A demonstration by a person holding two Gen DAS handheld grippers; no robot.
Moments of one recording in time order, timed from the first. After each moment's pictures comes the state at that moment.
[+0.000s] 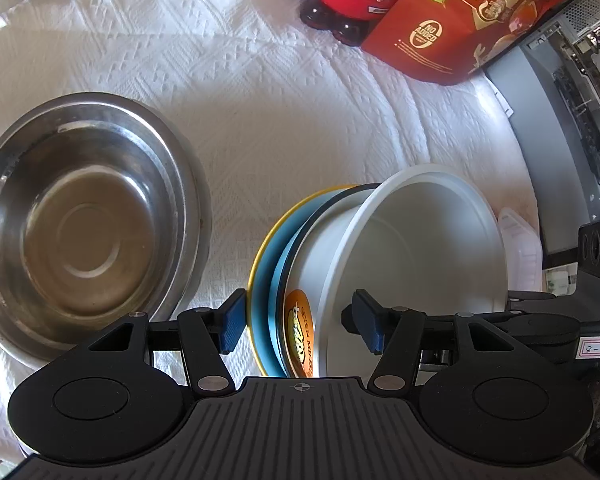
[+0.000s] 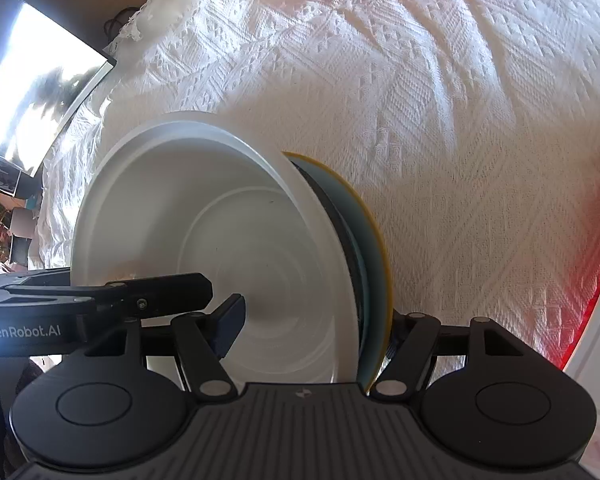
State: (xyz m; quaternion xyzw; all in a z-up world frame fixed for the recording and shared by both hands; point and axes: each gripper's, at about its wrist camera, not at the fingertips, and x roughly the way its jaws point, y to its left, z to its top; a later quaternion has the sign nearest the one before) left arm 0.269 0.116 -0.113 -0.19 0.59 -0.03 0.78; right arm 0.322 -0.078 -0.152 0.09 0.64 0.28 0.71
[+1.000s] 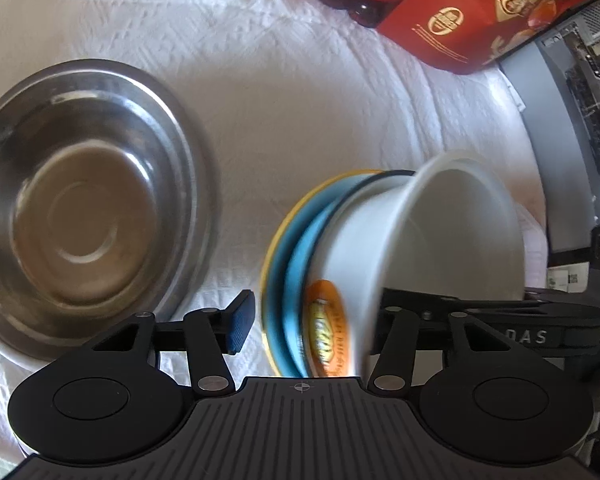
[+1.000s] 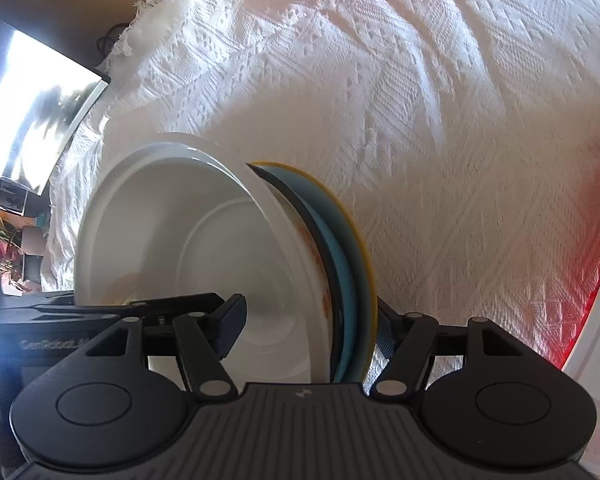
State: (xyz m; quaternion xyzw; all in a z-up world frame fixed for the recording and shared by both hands) left arm 0.273 0.131 -0.132 -0.21 0.61 -0.03 0.76; right arm 0.326 -0.088 -0.153 0.13 0.65 0.28 0.70
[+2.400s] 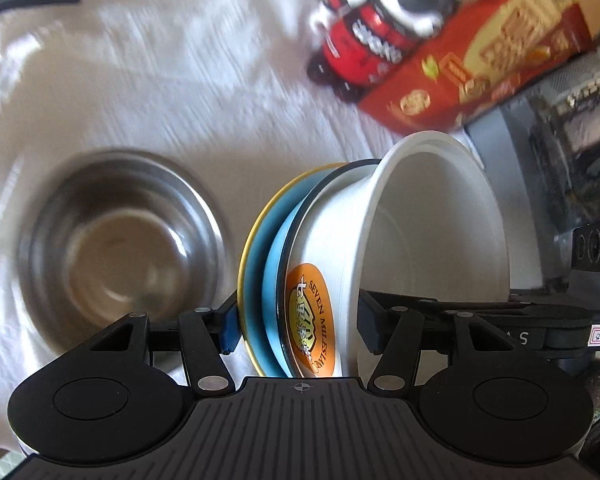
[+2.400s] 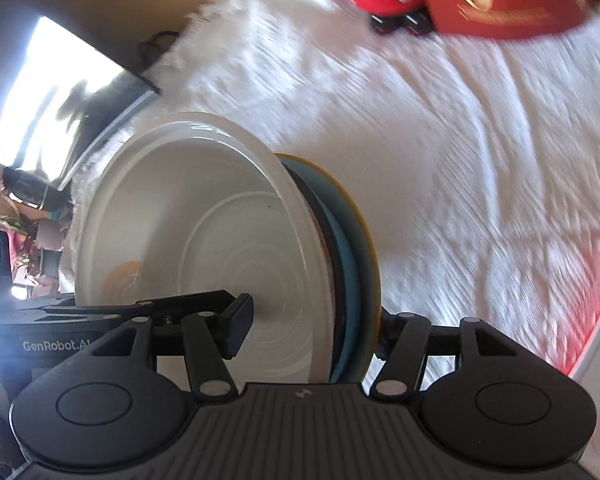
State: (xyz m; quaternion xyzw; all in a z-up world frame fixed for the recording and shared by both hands) left arm 0.264 0.170 -0.051 -0.25 0.56 -0.02 0.79; right arm 0.346 -0.047 -0.087 0.10 0.63 0.31 0.70
